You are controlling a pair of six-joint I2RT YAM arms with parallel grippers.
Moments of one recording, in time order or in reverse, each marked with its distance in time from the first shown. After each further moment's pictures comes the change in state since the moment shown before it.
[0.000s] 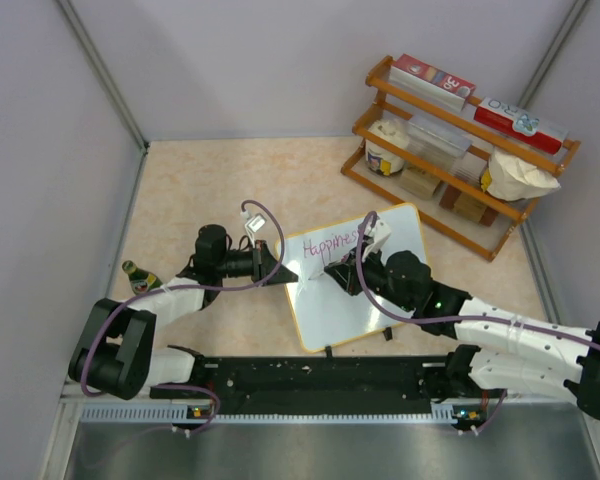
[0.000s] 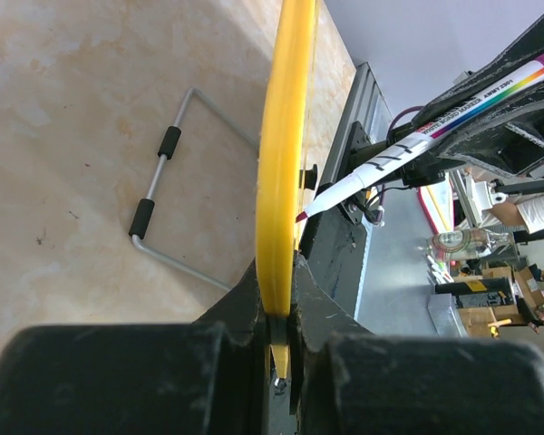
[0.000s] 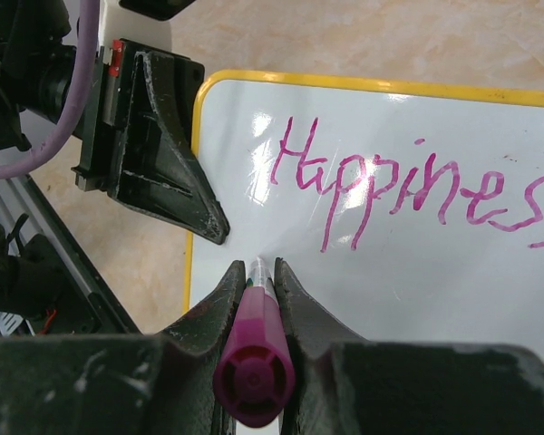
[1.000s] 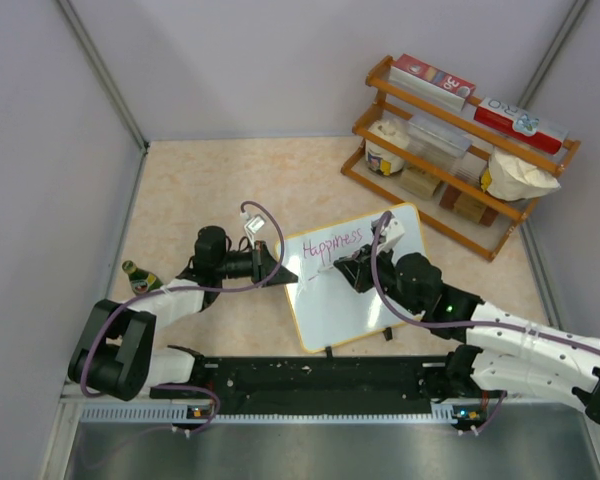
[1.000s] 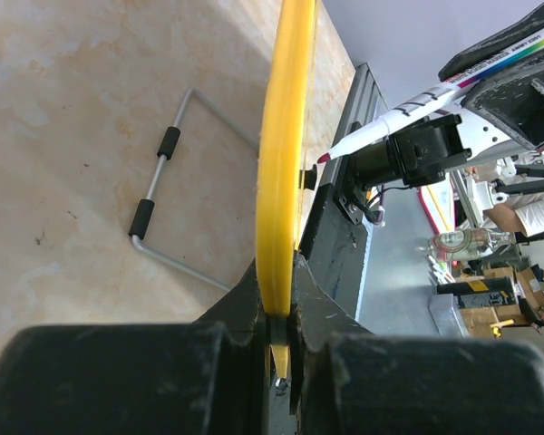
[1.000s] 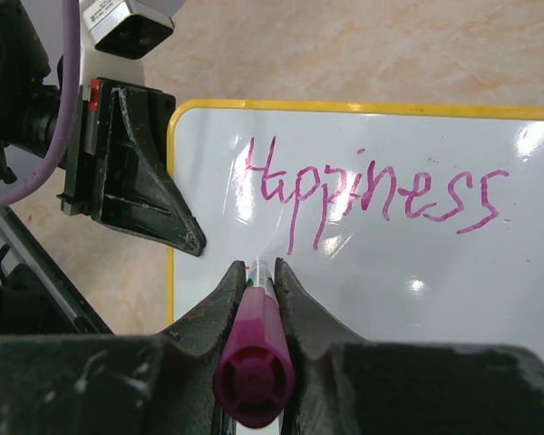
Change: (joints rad) left arm 0.000 -0.002 -0.013 0.022 0.000 -0.005; right arm 0.008 -0.087 0.001 -0.069 0.105 0.002
